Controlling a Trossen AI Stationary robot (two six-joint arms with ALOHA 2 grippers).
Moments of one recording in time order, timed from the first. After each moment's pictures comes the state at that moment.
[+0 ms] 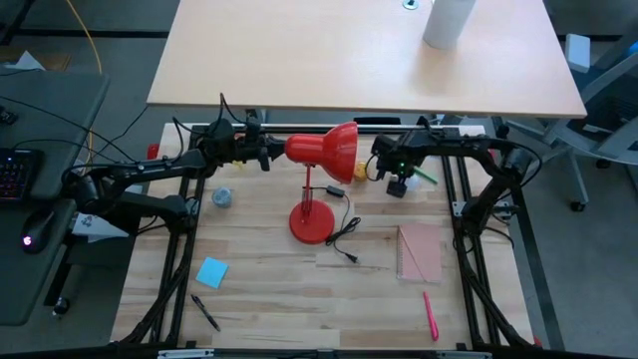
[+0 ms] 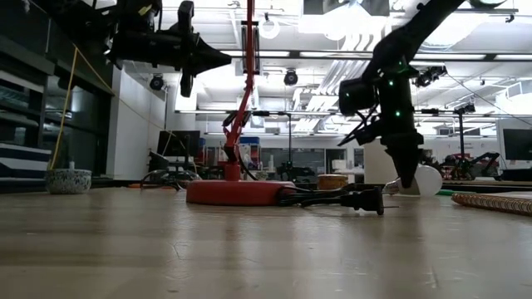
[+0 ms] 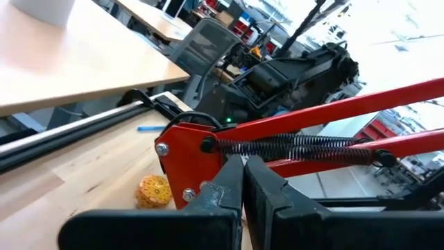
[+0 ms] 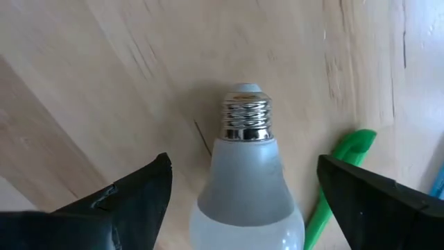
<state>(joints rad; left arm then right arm) 0.57 1.18 0.60 0.54 0.35 -0.57 -0.58 1.67 0.98 -0.90 0.14 -0.21</state>
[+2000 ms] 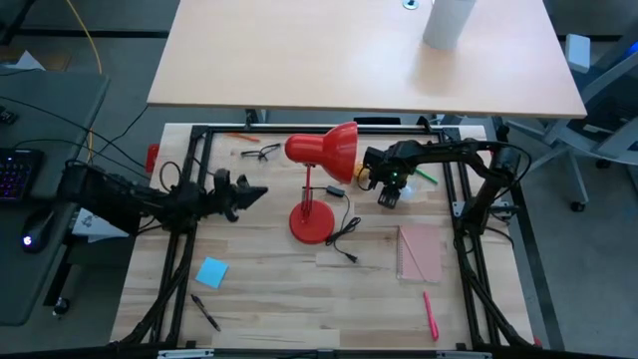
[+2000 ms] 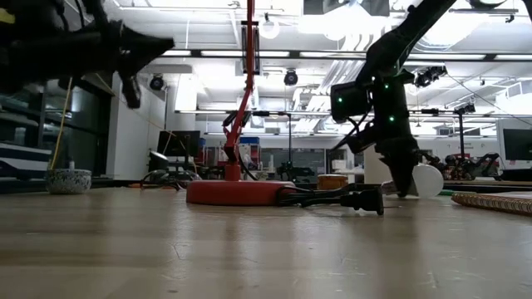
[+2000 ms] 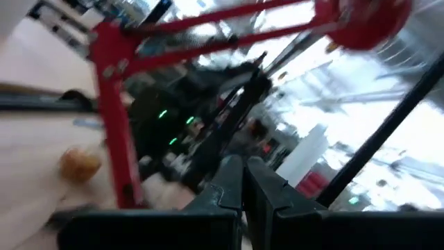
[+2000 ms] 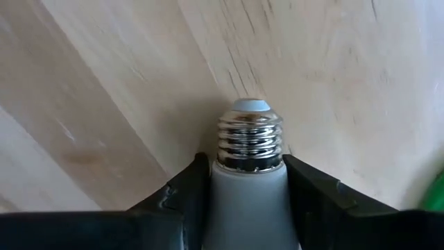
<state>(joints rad) 0.01 0.96 0.02 1.22 -0.19 -0.67 -0.46 1.74 0.98 -0.86 0.04 -0.04</state>
